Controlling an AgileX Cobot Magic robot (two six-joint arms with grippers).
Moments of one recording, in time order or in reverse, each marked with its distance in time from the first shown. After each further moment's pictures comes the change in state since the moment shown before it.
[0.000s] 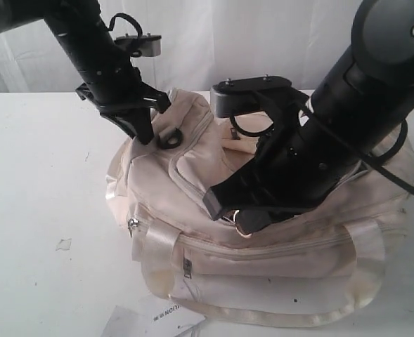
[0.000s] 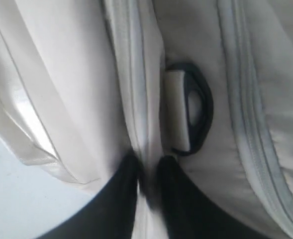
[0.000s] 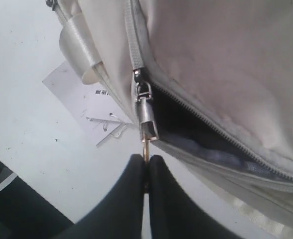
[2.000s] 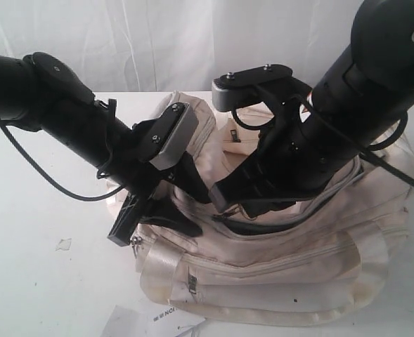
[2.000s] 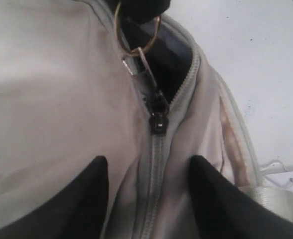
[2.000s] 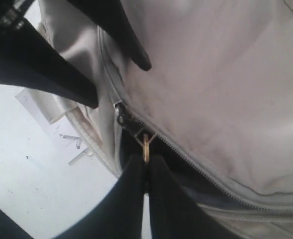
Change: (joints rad) left arm -0.083 -0.242 0.706 -0.690 -0.305 1.853; right arm 0.000 0.000 0.000 -0.085 -0.075 -0.019
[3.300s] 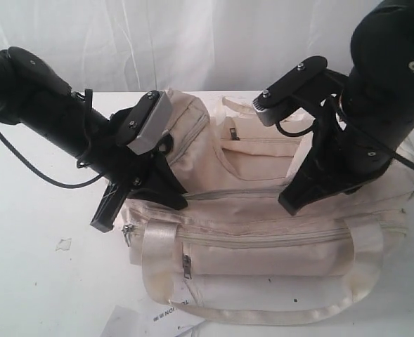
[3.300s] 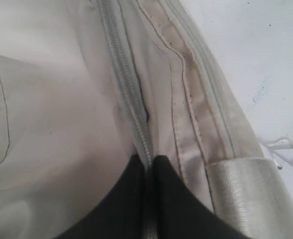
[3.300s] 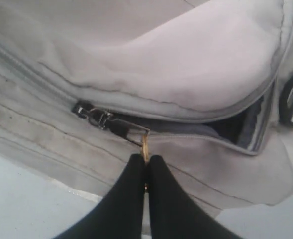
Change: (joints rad) left arm 0.090 0.000 0.002 0.002 0.028 0.000; right arm 0.000 0.000 0.000 -0.507 0.128 0.143
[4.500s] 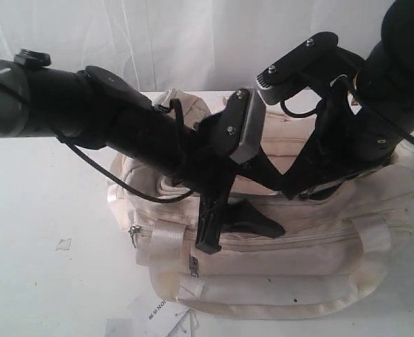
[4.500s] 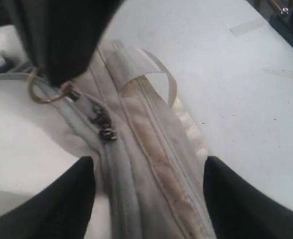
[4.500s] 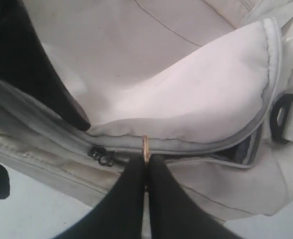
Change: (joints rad) left arm -0.286 0.048 -0.053 -0.273 -0.195 -0.009; right arm 0.000 -0.067 0.000 0.013 -0.054 -0.003
